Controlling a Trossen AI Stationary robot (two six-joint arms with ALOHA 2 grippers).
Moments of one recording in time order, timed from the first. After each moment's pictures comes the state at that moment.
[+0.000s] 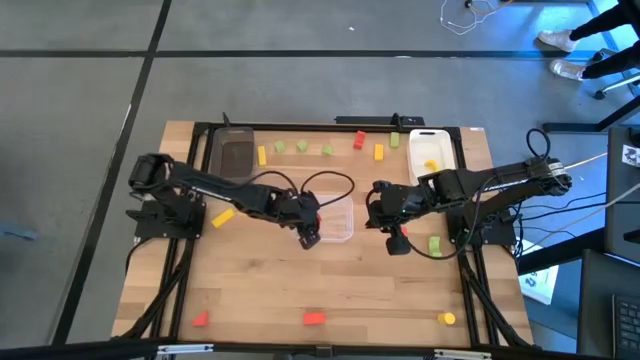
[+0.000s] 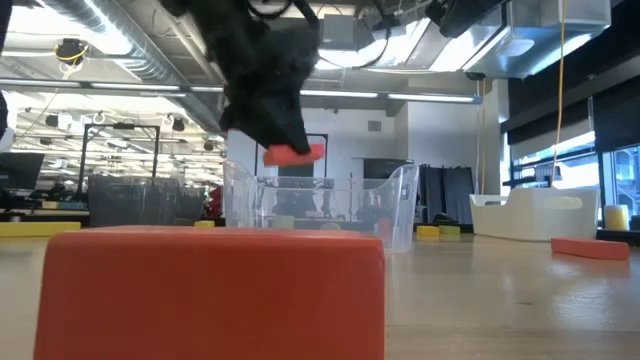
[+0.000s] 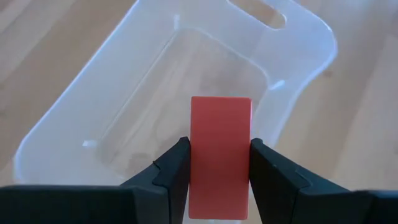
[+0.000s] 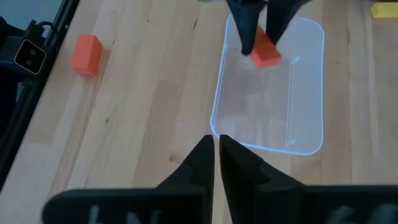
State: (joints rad) left arm -0.11 1.67 1.13 -0.39 -0.22 -0.62; right arm 0.21 1.33 1.24 -0.81 0.01 0.02
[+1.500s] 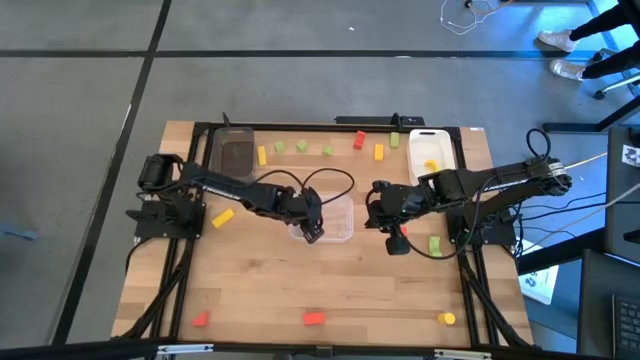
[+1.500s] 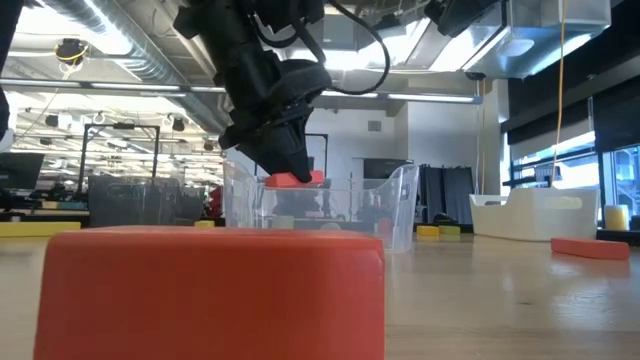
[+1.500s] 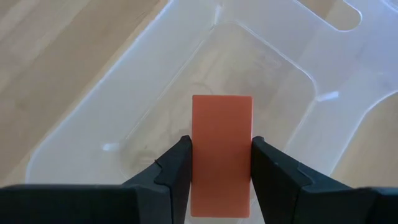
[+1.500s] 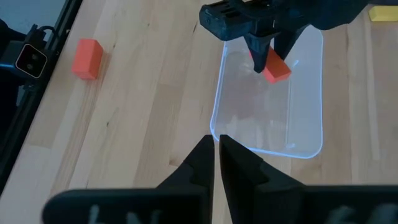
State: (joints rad) left arm -0.06 1.73 1.13 -0.38 -0.24 -0.68; right arm 0.21 1.33 1.24 -0.80 0.01 0.02
